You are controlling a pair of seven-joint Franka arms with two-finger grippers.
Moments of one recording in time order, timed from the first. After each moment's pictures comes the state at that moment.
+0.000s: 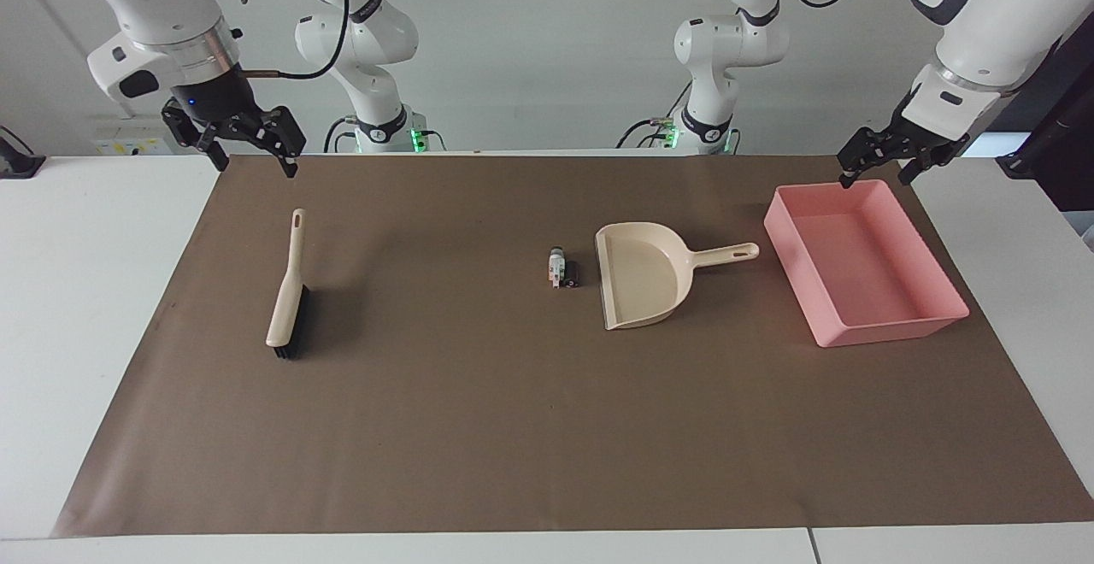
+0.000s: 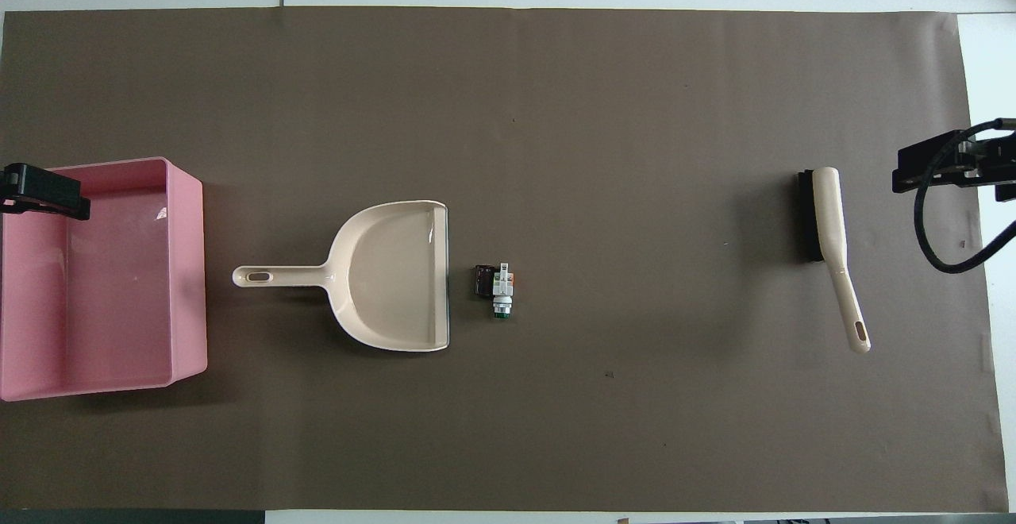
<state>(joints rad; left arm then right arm) -0.05 -0.03 0.04 -1.62 0.01 1.54 0.03 0.06 -0.01 -0.04 -1.51 -0.03 1.49 0.14</state>
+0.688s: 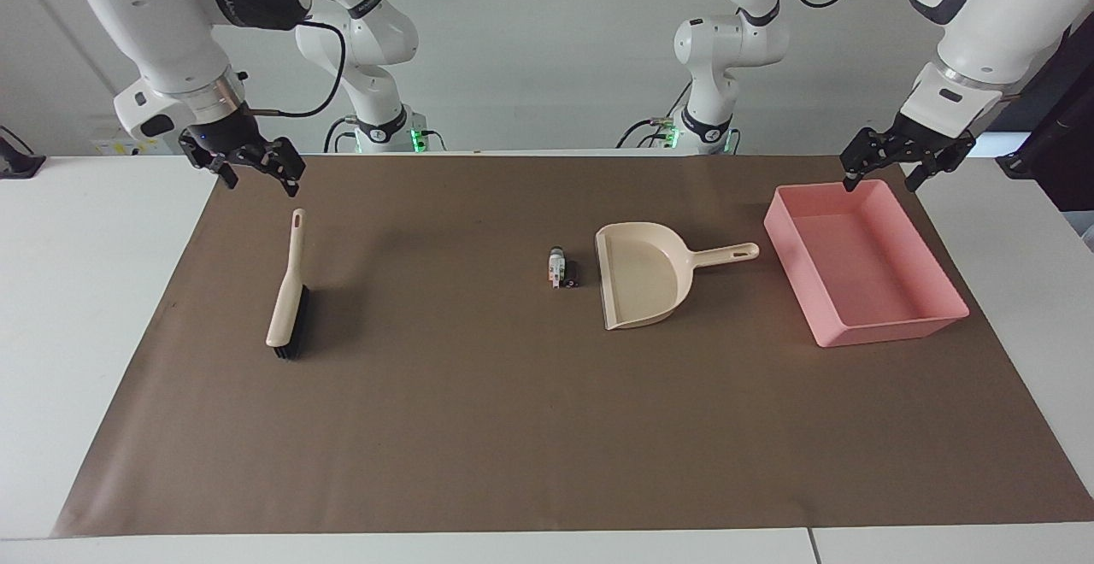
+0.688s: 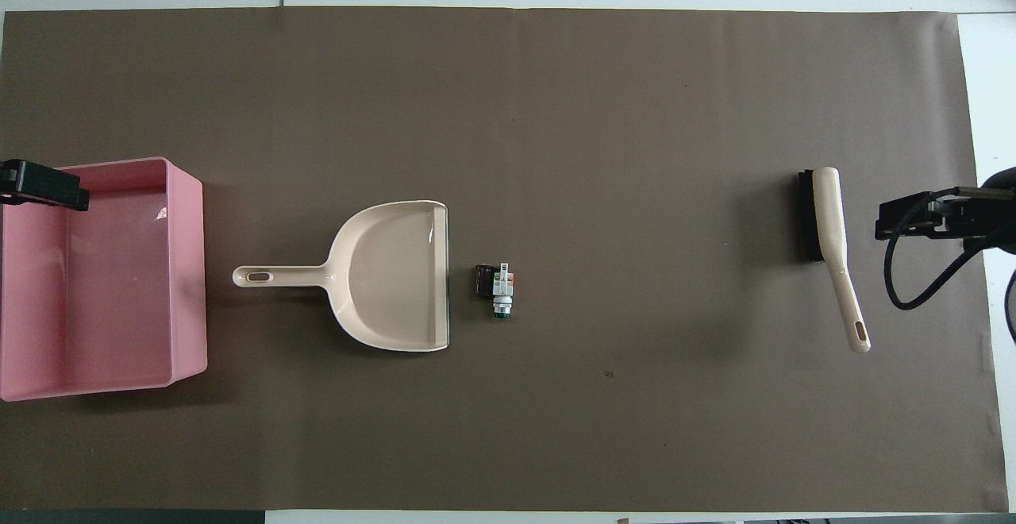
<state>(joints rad) -0.05 -0.03 0.04 -1.62 0.01 1.59 0.17 -0.01 -0.17 -0.05 -1.94 -0.03 1.74 0.10</state>
